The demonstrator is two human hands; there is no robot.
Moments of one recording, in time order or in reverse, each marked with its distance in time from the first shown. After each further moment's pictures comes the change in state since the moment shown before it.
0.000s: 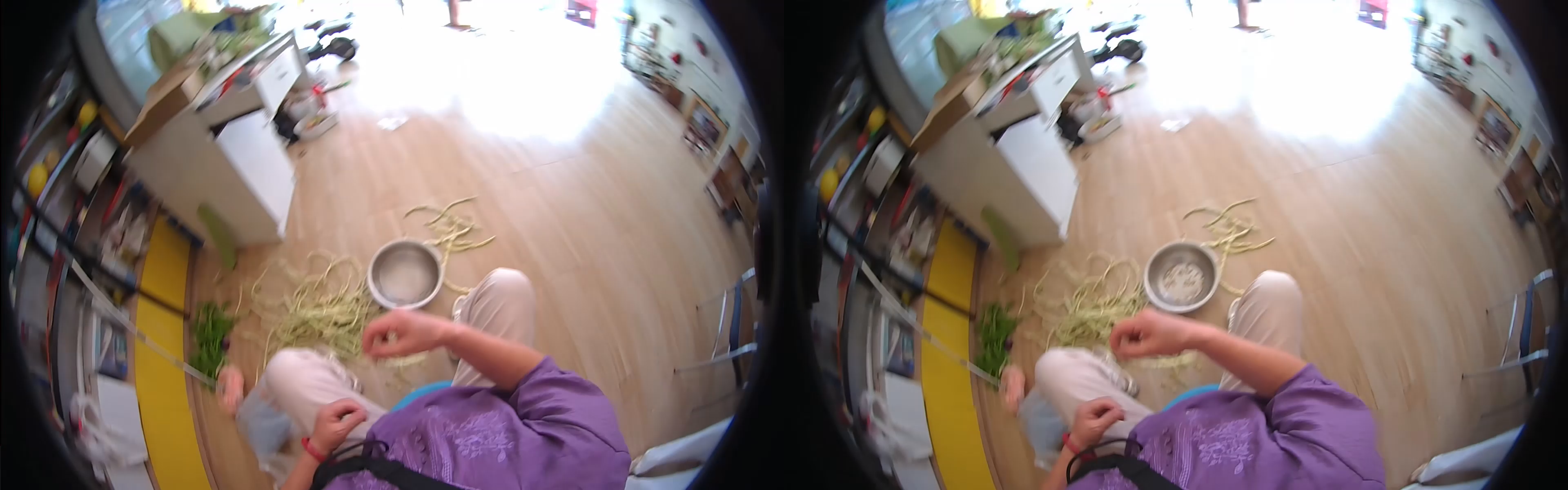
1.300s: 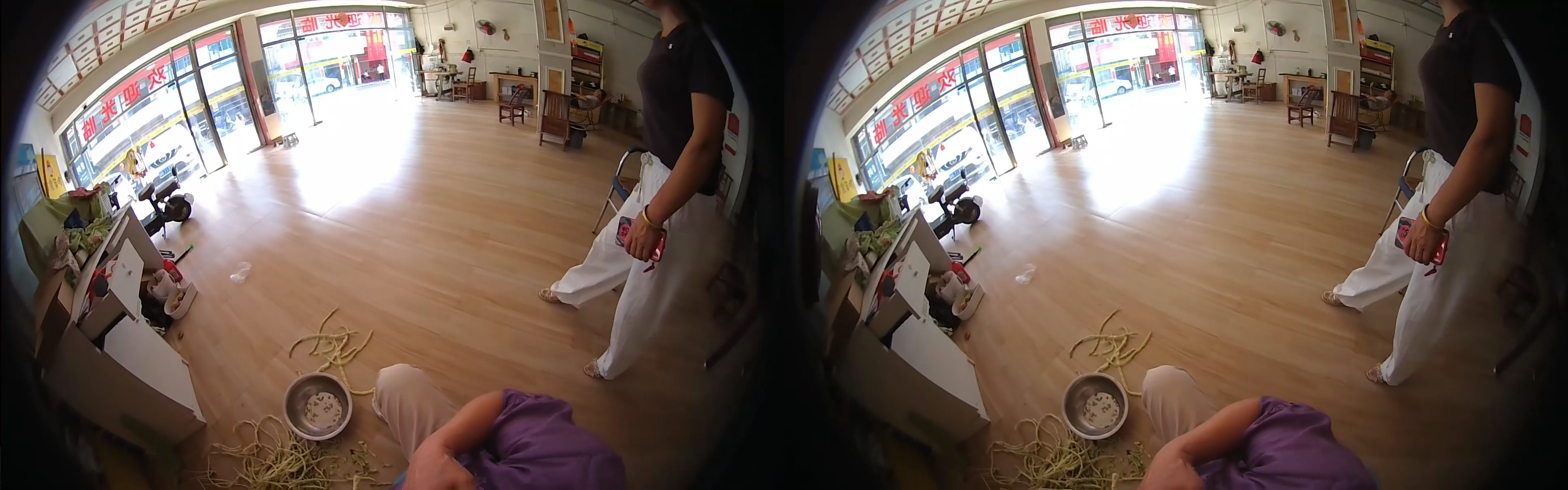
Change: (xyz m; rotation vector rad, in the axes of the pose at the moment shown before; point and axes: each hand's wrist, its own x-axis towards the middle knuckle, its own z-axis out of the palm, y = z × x) left_hand 0.132 0.041 0.071 0.063 -0.370 -0.112; right_hand -0.111 -0.120 0.017 0.194 -0.663 -0.705
